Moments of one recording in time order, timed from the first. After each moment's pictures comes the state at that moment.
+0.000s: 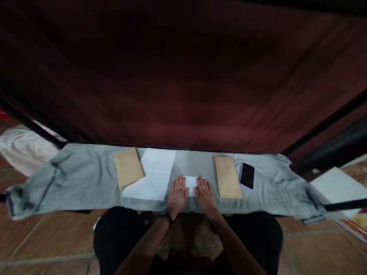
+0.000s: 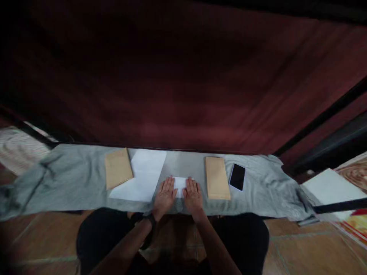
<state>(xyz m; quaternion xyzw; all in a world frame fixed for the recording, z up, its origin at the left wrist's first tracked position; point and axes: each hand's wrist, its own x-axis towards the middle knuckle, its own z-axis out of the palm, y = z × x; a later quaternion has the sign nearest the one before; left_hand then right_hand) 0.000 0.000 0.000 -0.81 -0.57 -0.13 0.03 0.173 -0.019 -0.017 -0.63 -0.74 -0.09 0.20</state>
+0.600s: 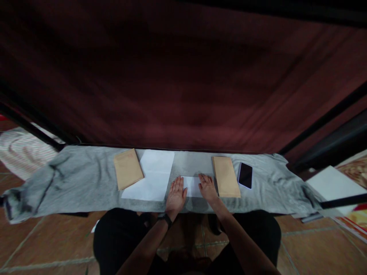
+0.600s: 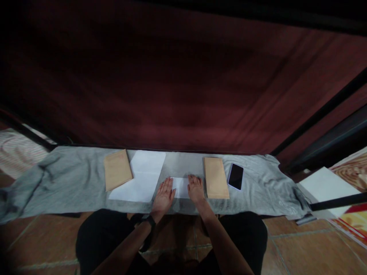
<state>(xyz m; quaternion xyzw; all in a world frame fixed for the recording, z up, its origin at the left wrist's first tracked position) -0.004 -0.002 0.001 -0.79 -0.57 -0.21 -0.03 0.197 0.015 0.019 -0.65 -0.74 0.05 0.17</state>
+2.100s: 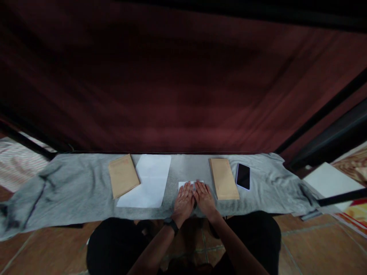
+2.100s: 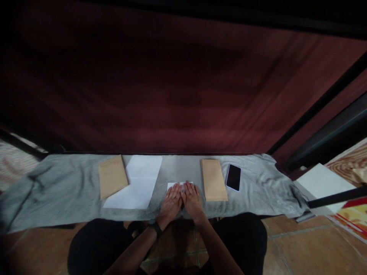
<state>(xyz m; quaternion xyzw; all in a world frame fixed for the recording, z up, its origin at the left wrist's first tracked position) 0.036 -0.006 -0.002 -0.85 -0.50 -0.15 -0.02 0.182 -0.017 0.011 -0.63 -0.76 0.00 0.15</state>
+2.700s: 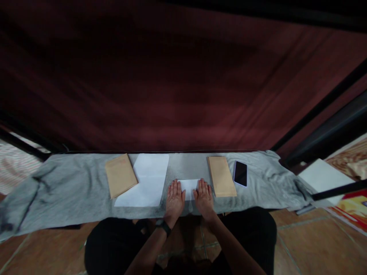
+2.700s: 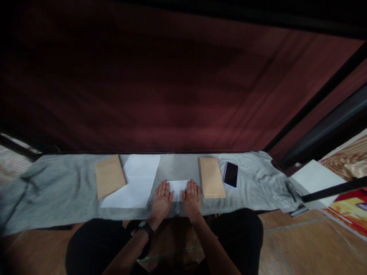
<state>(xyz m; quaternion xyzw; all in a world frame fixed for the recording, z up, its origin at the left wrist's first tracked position) 0.009 -0.005 -0.002 -0.79 -0.57 -0.22 -0.02 0.174 -0.029 -0.014 -0.71 -0.68 -0.06 0.20</state>
